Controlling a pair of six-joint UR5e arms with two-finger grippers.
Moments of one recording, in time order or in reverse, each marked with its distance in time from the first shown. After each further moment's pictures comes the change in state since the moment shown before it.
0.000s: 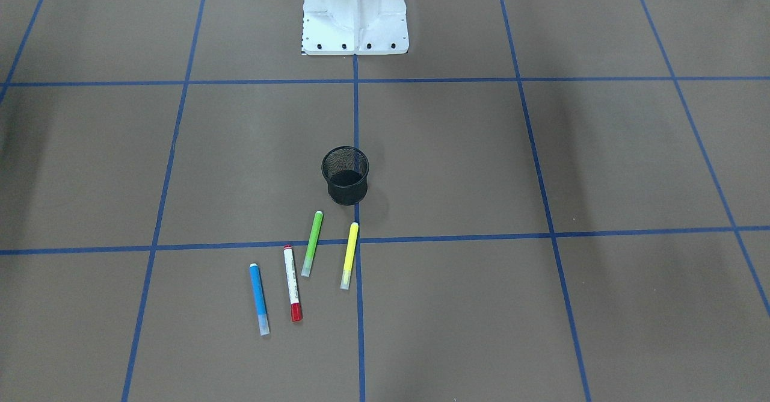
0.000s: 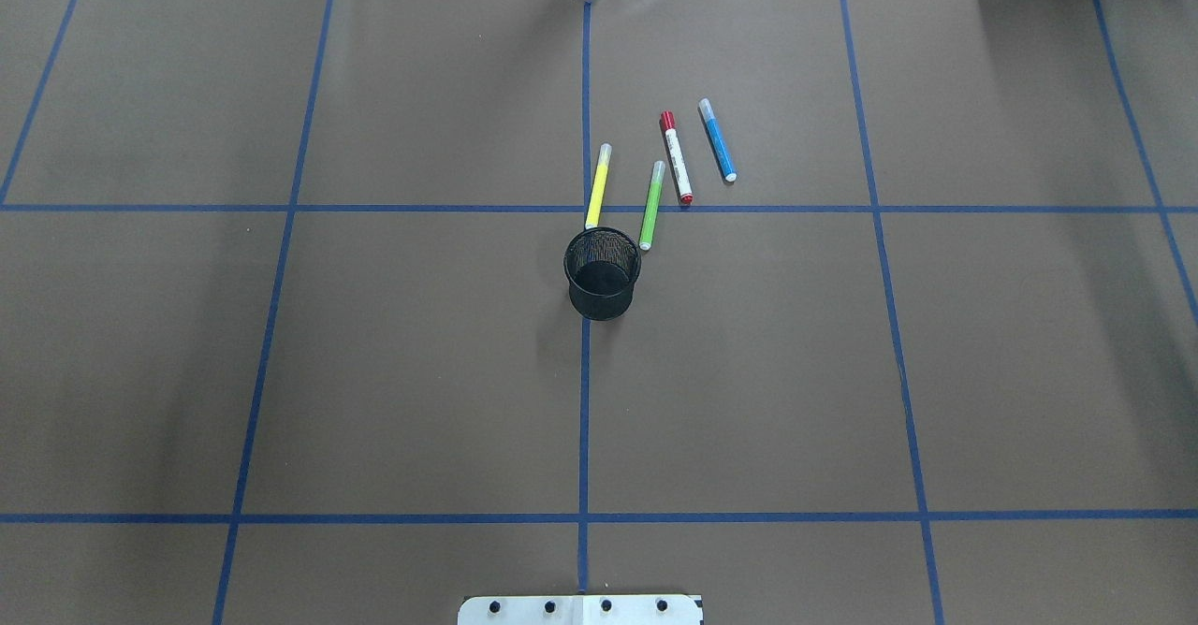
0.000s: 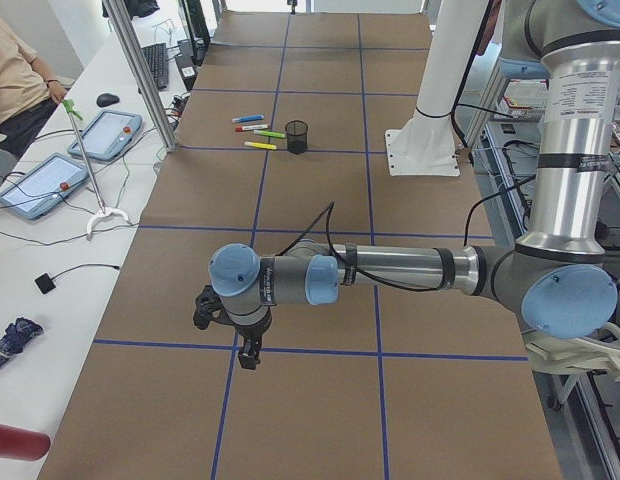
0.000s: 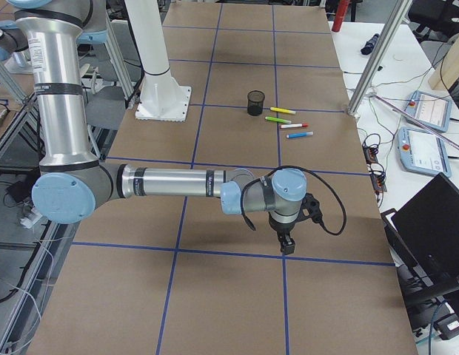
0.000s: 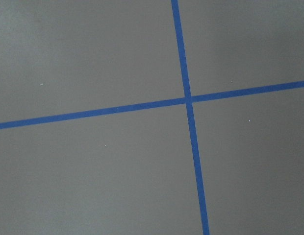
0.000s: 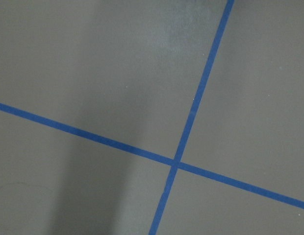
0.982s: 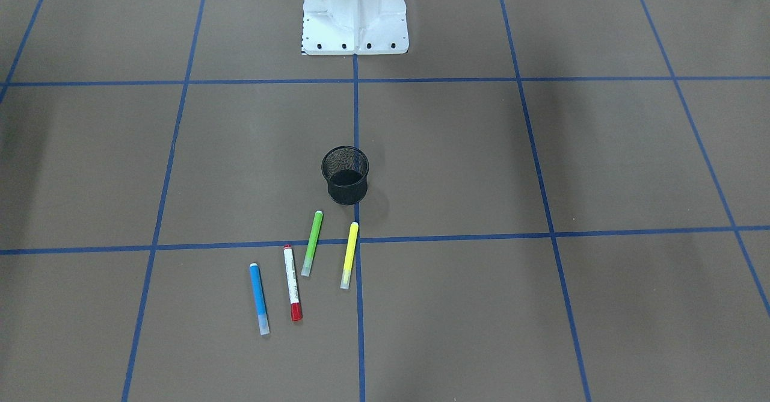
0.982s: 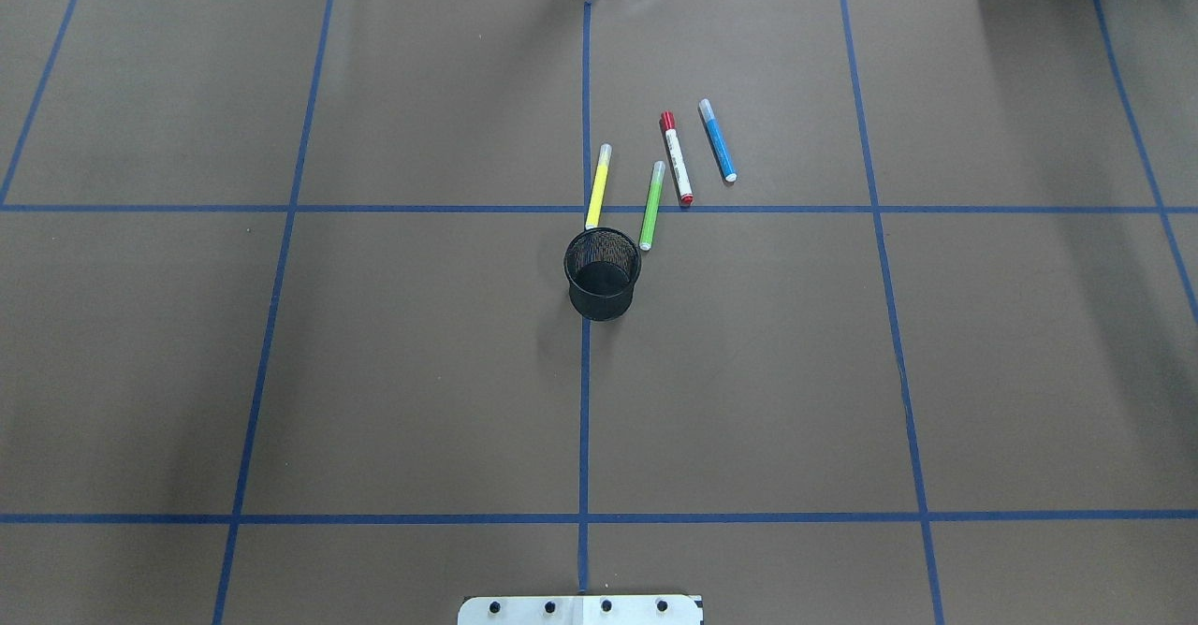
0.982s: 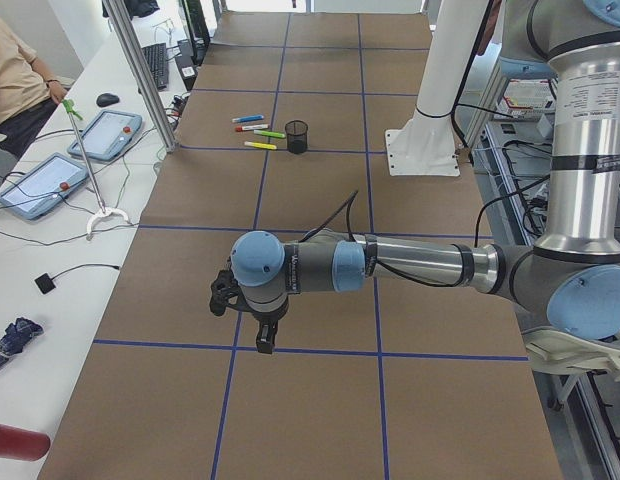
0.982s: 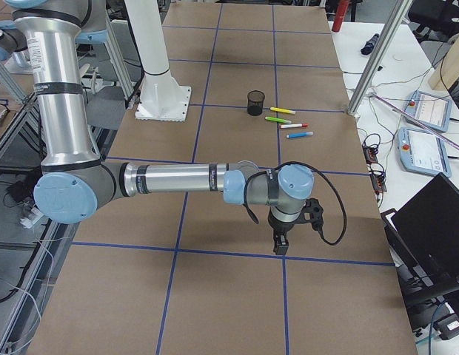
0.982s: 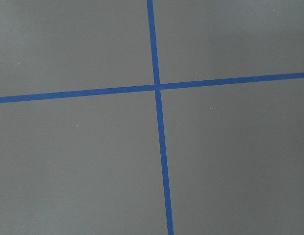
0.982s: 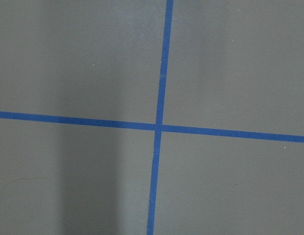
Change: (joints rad) left arm -0.031 0.064 -0.115 0.043 -0.059 0.010; right arm 0.027 0.042 0.066 -0.275 -0.006 0.114
